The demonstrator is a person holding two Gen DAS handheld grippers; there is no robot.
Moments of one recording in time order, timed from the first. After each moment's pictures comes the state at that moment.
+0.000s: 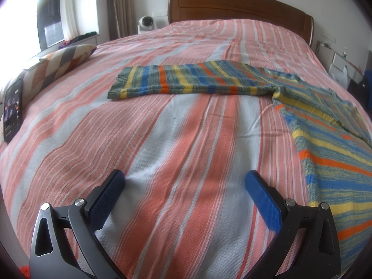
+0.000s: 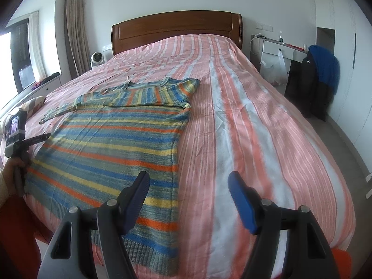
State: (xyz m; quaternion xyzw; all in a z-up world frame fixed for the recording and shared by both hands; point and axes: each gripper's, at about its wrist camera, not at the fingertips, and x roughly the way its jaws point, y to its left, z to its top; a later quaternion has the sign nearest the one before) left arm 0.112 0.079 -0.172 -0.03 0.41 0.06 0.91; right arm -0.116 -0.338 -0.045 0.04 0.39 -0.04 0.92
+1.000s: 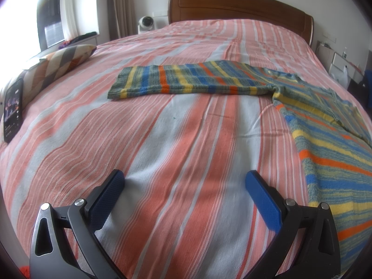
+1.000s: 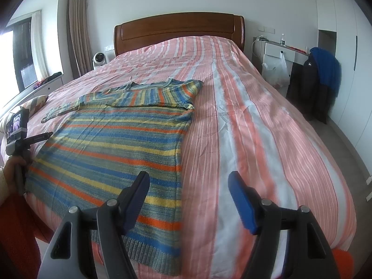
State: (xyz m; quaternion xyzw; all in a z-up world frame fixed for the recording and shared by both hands) left arm 0.112 0.079 -0.172 -0.03 0.41 0.06 0.91; right arm -0.117 -0.335 -0.045 0.04 0.39 -0.04 0.92
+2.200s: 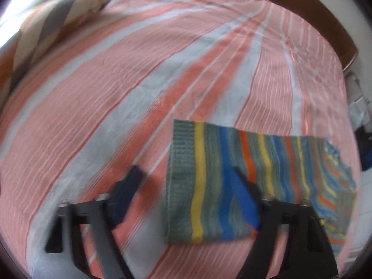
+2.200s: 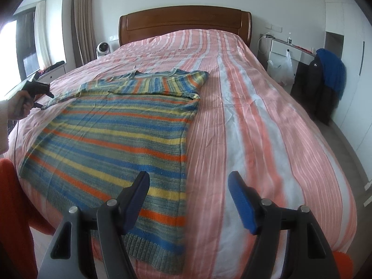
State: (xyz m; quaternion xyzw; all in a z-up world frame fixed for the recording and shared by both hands) left arm 0.299 0.235 -0.156 -0.16 0.54 0.08 0.82; right arm -0.113 -0.328 -0.058 0.02 0.41 -0.02 0.91
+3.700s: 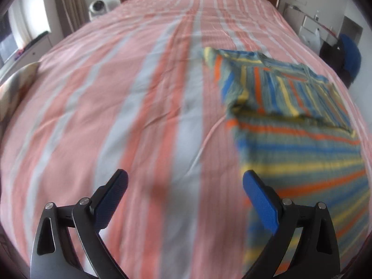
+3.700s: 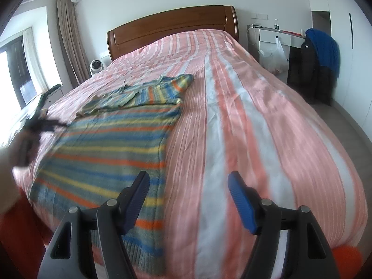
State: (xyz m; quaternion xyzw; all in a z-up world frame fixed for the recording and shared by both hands) left arm 0.157 0.062 -0.132 0.02 0.49 -0.05 0.87; right arm -0.115 -0.377 -0.051 0.09 0.39 -0.03 0.91
